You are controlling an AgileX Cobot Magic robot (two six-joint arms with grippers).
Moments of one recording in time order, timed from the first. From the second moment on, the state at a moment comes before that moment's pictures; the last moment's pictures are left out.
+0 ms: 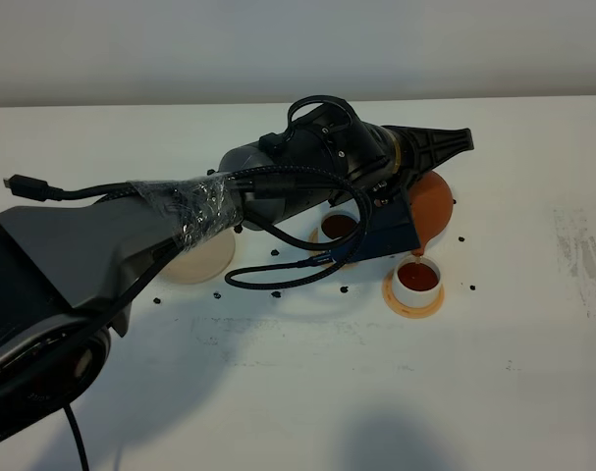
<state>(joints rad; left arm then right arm) -0.80 2.28 -1.85 0.45 0.37 2.03 -0.20 0.00 -0.52 -0.05 1.11 0.00</state>
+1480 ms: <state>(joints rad) -0.81 2.27 -1.85 0.45 0.39 1.98 -0.20 0.00 -0.52 -0.05 1.11 0.00</state>
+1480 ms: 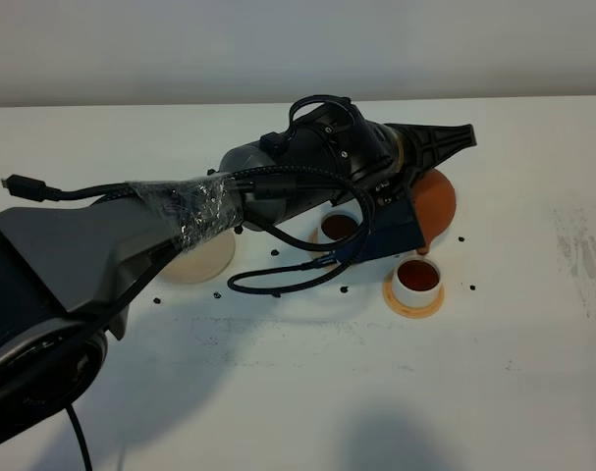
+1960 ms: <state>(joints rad) -0.81 2.22 -1.85 0.37 0.49 1.92 -0.20 0.00 -0.52 -0.05 1.11 0.01</state>
